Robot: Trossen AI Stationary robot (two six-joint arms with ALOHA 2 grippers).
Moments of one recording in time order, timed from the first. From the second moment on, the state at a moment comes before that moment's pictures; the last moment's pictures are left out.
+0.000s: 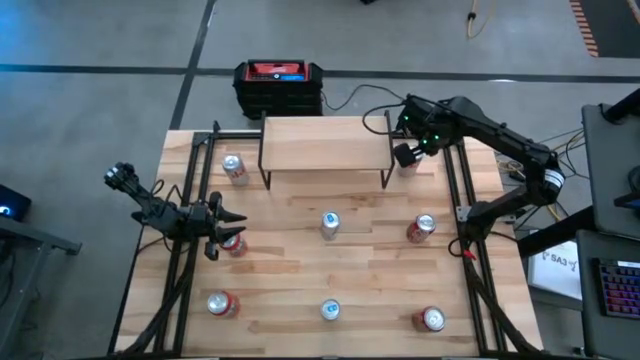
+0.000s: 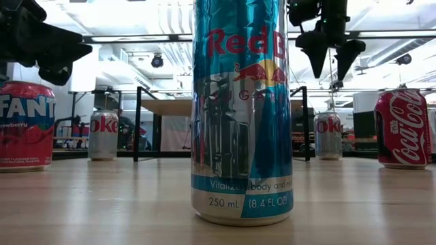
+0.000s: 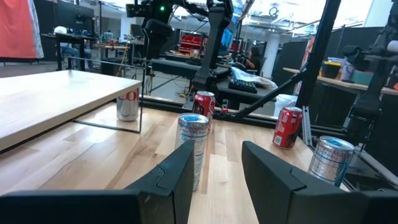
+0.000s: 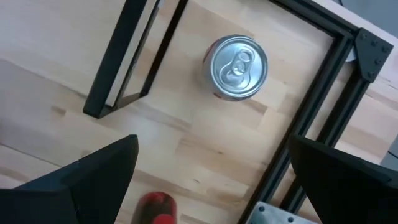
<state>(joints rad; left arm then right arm) -0.66 0.02 0.02 0.07 -0.74 -0.12 -0.63 1.42 1.47 -1.43 0.12 0.48</state>
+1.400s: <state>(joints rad) -0.66 0.02 0.02 0.07 -0.74 -0.12 -0.79 1.55 1.39 -1.30 0.05 0.34</state>
